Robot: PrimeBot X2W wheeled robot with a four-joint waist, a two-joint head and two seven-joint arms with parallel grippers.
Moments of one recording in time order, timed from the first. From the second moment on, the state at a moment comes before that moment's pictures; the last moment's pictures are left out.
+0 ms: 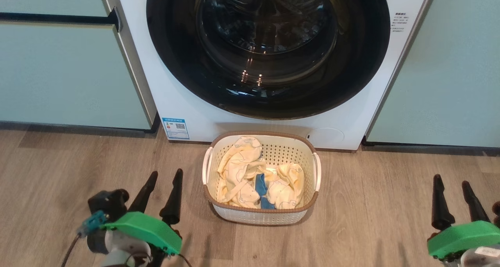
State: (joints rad) left arm -0.03 0.07 -0.05 0.20 -0.48 -0.12 -0.15; right arm -0.05 -0.06 -0.06 0.30 0.36 0.13 -0.15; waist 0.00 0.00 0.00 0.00
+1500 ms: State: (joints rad) left arm -0.05 0.08 -0.07 0.25 -0.10 -0.13 -0.25; right arm -0.07 -0.05 -0.08 0.28 -0.02 0.13 -0.25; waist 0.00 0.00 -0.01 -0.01
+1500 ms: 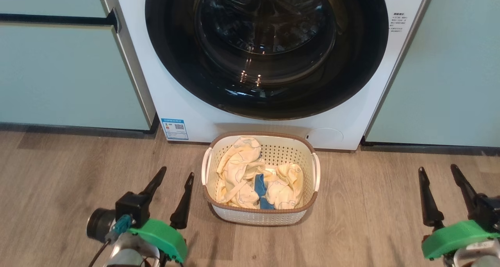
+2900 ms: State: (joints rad) left arm -0.05 0.06 -0.04 0.29 -0.10 -0.13 -0.25; right arm -0.07 -0.05 -0.10 0.29 0.01 0.13 -0.25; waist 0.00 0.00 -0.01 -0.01
